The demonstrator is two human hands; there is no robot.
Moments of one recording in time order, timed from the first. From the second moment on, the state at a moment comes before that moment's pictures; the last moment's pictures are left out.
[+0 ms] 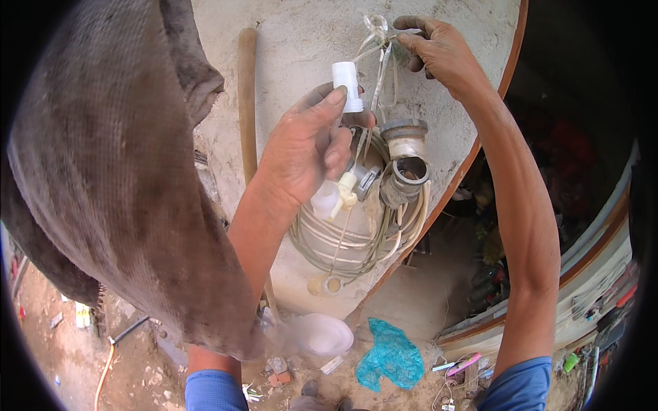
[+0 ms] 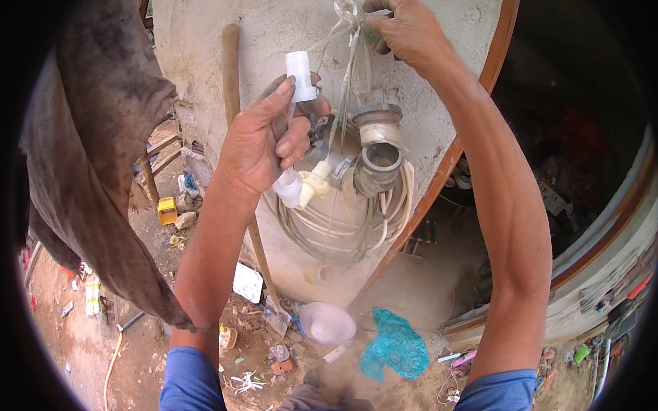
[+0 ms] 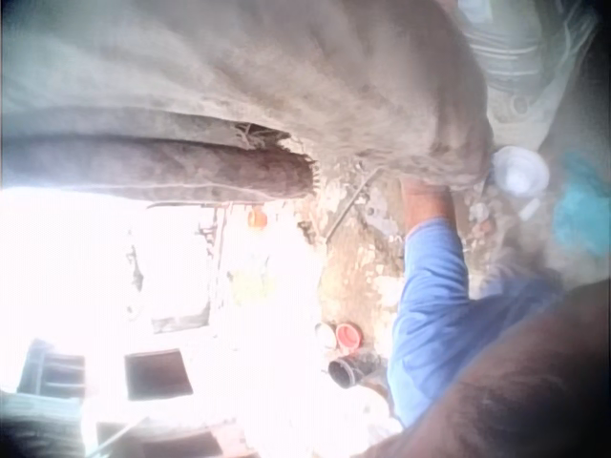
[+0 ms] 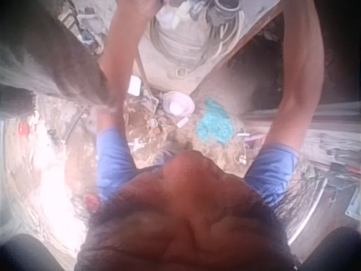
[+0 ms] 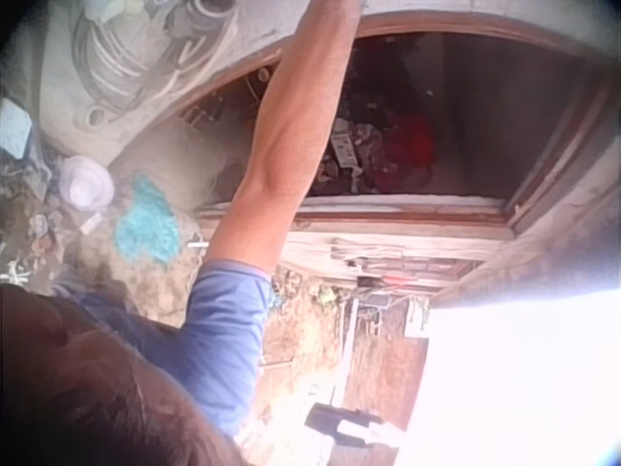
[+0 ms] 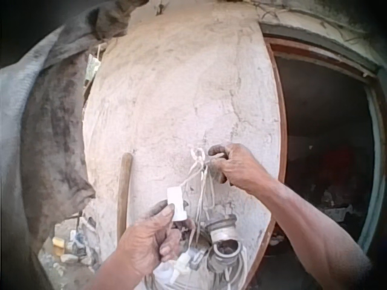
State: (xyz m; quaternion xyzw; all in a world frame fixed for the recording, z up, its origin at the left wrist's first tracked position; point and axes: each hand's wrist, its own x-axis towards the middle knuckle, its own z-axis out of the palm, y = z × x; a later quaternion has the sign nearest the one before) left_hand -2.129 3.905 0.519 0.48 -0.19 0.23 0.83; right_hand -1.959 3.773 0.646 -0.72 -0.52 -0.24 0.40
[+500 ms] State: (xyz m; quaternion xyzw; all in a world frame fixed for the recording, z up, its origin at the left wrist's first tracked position) left_hand -2.124 3.920 0.537 0.42 -0.25 0.25 0.84; right_hand -1.931 3.793 0.650 -0.73 -0.50 -0.33 0.33
